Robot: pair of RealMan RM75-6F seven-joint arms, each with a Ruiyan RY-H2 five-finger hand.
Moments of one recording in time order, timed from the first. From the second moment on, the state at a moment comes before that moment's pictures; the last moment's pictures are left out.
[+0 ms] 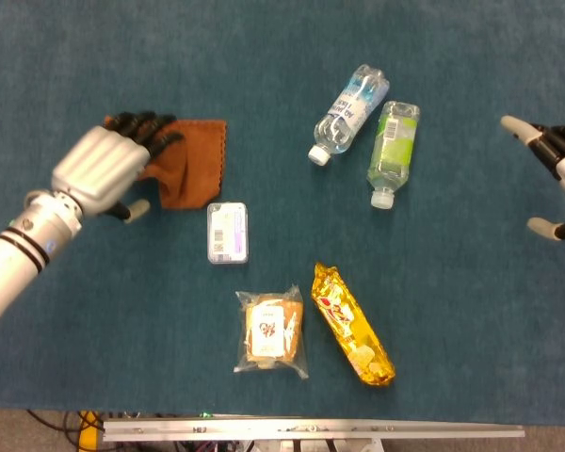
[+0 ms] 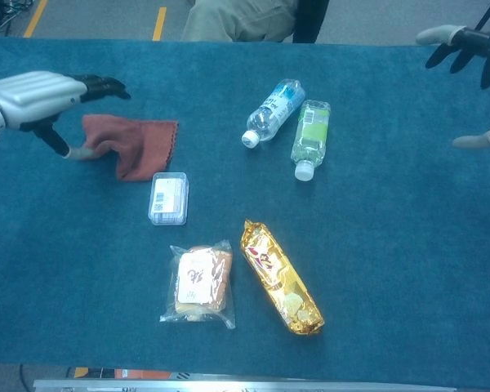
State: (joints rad) left arm -0.71 -1.16 -0.02 -1.59 1.43 0.81 0.03; right arm 0.42 -0.94 0.06 -1.92 -1.49 1.13 -0.18
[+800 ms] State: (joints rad) left arm -0.78 -1.31 0.10 -1.52 1.75 0.84 0.00; right arm 0.41 -0.94 0.06 -1.92 -1.46 1.12 -0.19
